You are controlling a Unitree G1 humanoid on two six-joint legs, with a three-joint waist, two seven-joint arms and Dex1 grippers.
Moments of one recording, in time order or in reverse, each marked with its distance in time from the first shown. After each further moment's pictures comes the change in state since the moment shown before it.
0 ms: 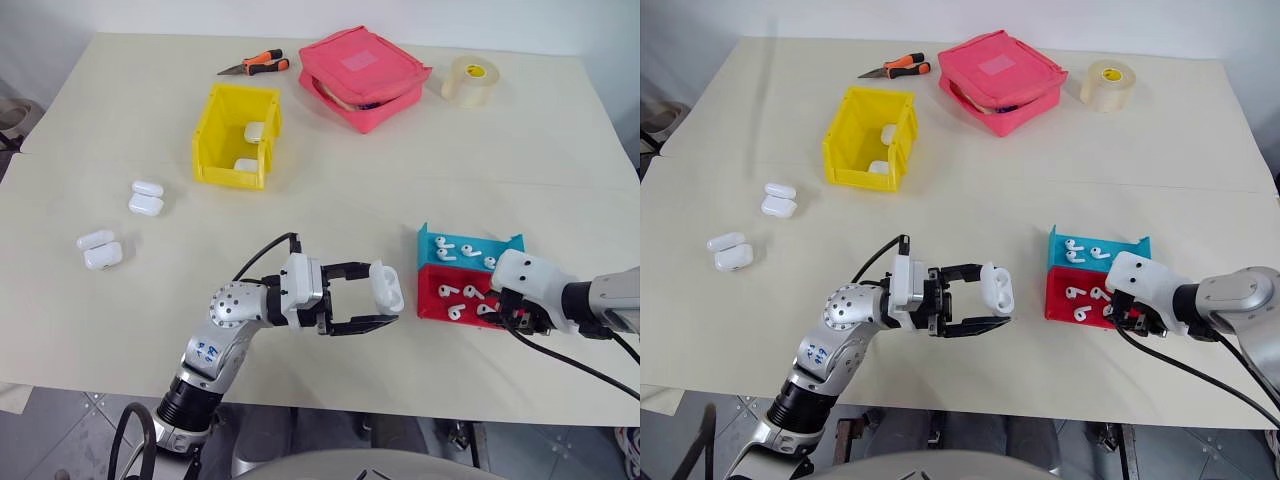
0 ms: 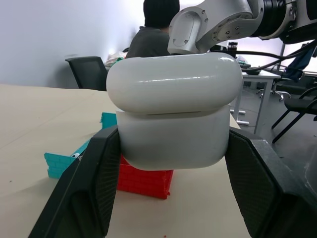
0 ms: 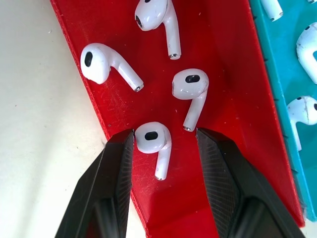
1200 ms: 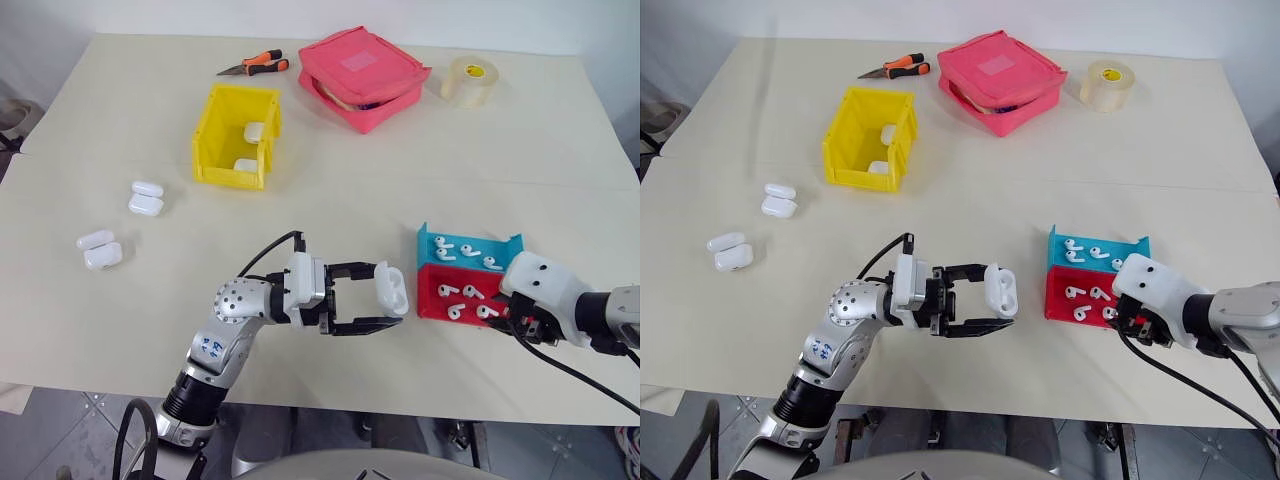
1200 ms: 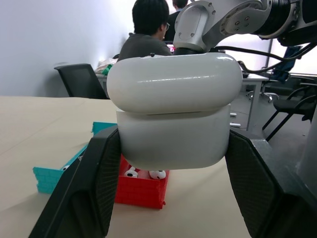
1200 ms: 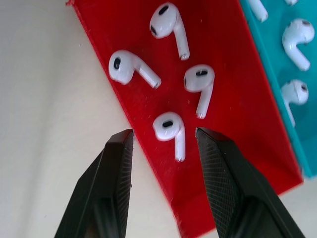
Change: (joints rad) left arm -0.022 -0.022 0.000 0.029 0.000 -0.016 -0.047; right arm 0.127 0.015 -0.181 -0.150 0.081 0.119 -0.065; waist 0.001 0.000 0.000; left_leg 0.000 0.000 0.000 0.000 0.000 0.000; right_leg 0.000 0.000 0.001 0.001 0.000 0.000
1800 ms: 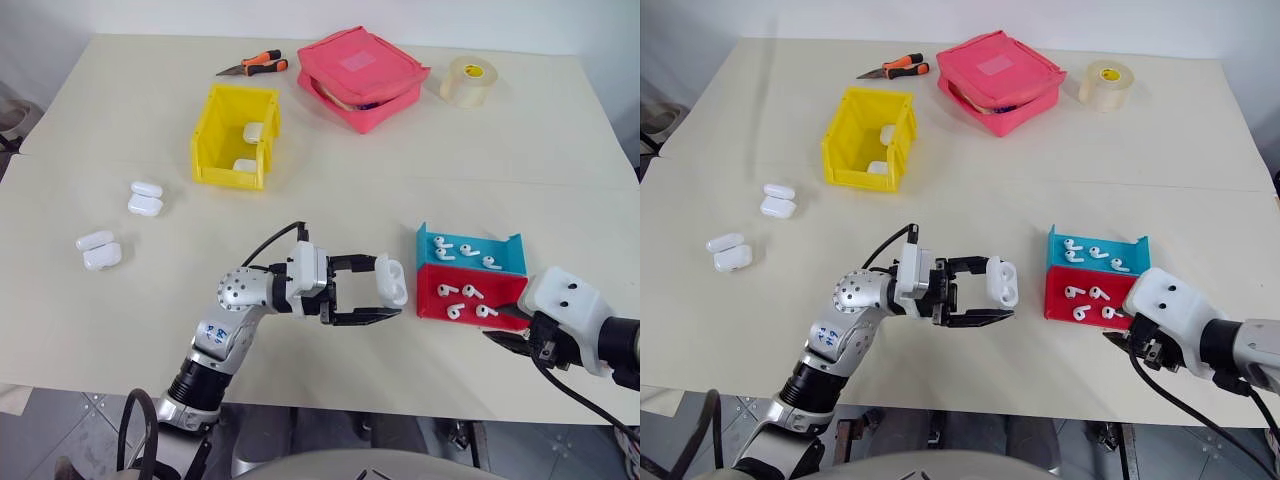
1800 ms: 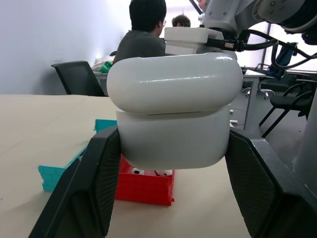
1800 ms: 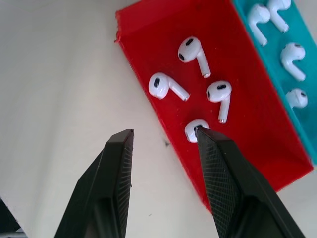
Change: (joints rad) left arm -0.064 -0.018 0.012 0.084 0.001 -0.010 -0.034; right arm 0.244 0.094 -0.295 -0.198 0.083 0.039 0.005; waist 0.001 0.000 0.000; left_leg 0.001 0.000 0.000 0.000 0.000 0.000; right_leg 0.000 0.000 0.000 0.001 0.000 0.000
